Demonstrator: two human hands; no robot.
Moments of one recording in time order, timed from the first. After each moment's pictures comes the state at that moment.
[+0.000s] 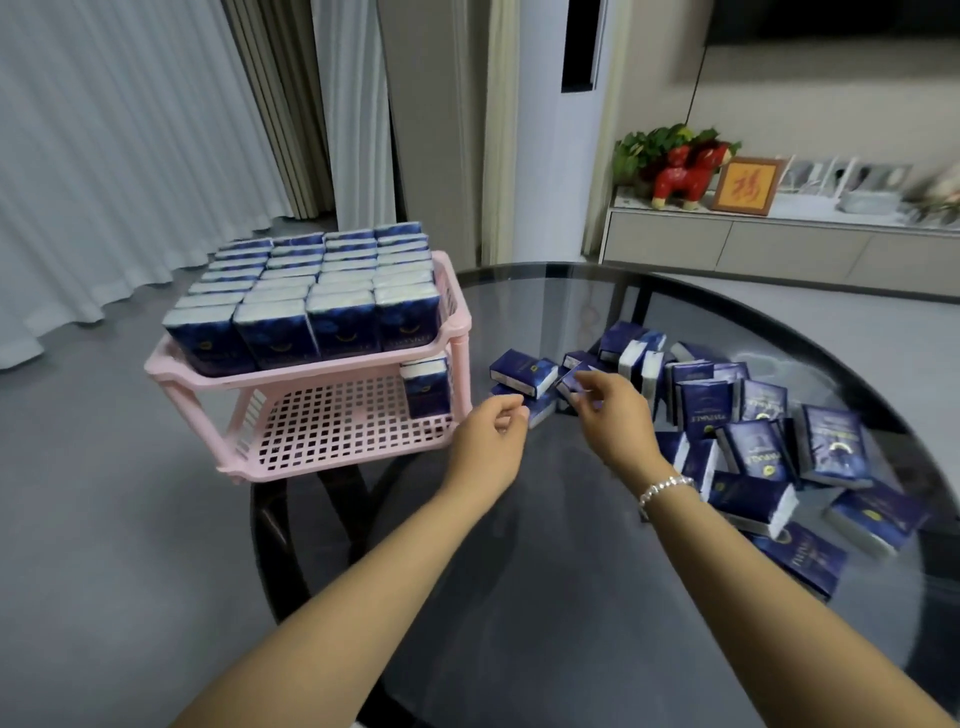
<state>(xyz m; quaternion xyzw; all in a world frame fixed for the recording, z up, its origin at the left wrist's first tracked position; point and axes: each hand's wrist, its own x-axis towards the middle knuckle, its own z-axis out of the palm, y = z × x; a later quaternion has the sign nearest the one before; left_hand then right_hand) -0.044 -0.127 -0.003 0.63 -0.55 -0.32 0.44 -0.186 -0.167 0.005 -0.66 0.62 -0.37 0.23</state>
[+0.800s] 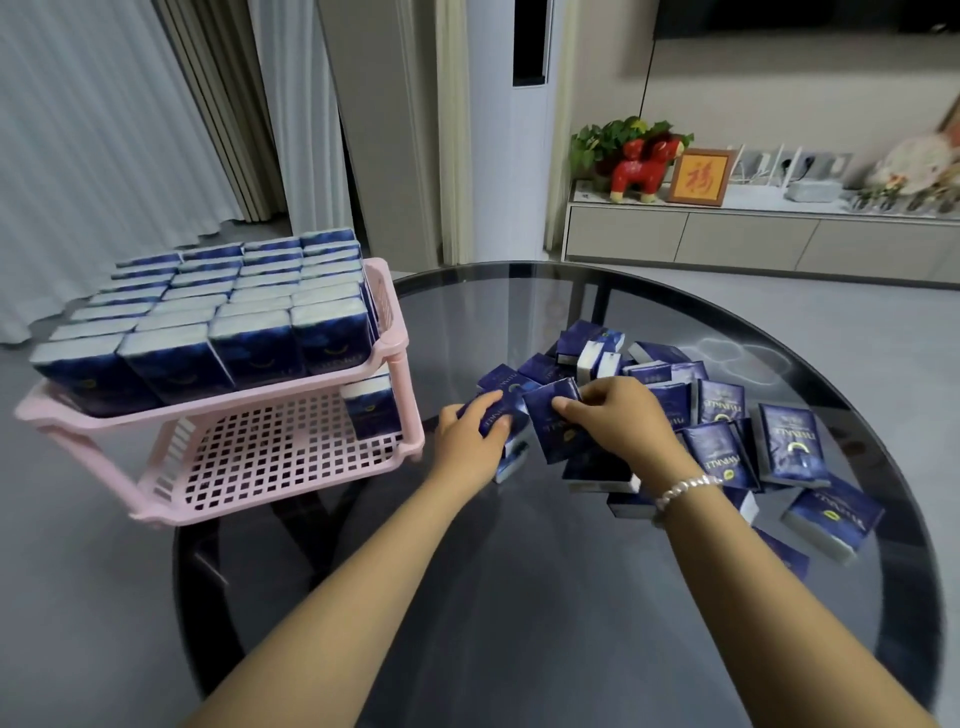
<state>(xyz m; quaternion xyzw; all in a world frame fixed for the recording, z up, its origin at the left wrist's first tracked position) -0.064 -0.172 -0.024 0.66 -0.58 -0.35 0.33 -0.228 -0.169 0.031 -0.62 0.68 -0.28 0.28</state>
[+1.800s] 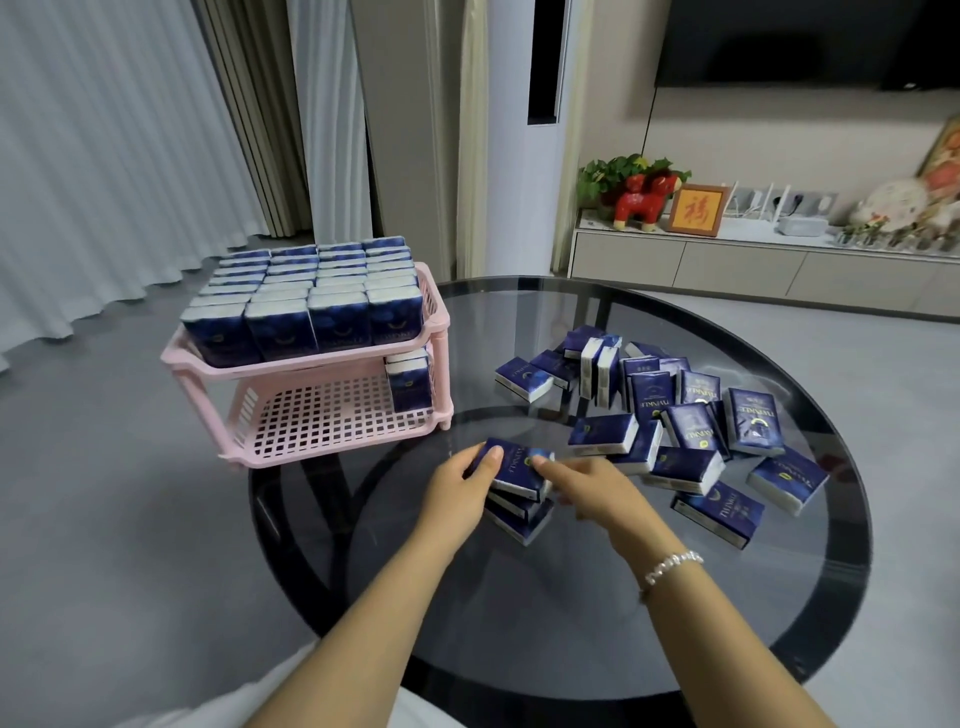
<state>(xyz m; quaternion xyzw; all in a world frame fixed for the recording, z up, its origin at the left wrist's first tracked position) -0.042 -0.049 -0.012 0.61 -0.48 -0.45 0.44 -0.195 -0.054 0.016 -0.56 0.62 -0.27 0.47</state>
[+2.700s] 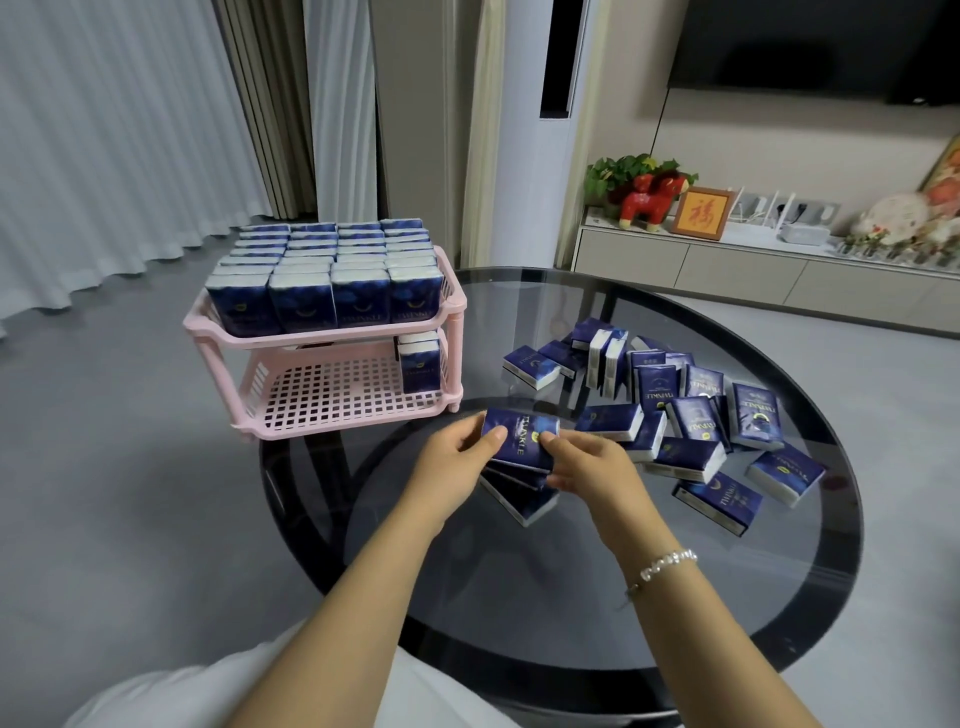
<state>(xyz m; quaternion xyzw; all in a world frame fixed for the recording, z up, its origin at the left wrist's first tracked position) -0.020 -0.041 0.000 0.56 -0.51 -0.48 0.45 -0.178 -0.038 0.017 -0.47 0.55 -0.44 0.53</state>
